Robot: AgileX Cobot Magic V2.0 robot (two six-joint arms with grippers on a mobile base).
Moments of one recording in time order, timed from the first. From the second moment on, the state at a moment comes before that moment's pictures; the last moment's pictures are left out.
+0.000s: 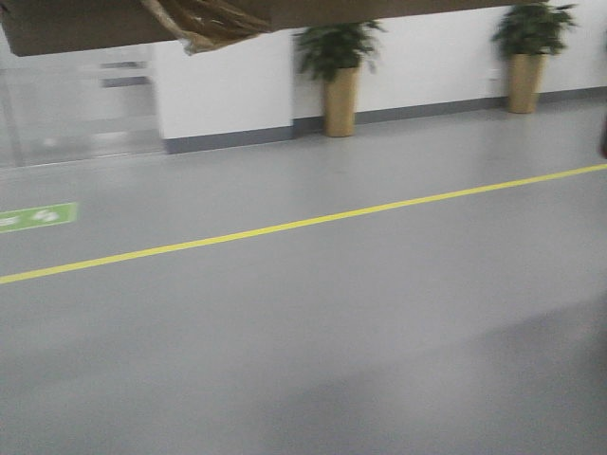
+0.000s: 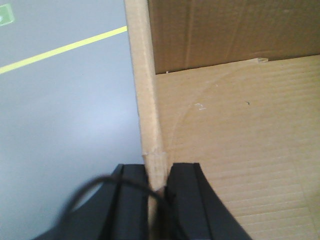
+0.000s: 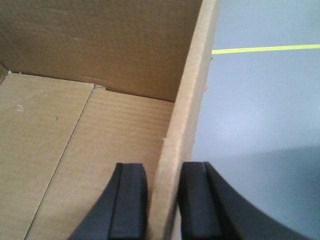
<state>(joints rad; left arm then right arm) -0.39 1.54 -2.06 0.33 1.24 -0.31 0.59 1.53 -2.01 -0.27 1.07 0.23</state>
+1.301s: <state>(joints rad) -0.40 1.54 -2.06 0.45 1.24 -0.31 0.59 1.54 -2.01 -0.25 1.05 0.23</state>
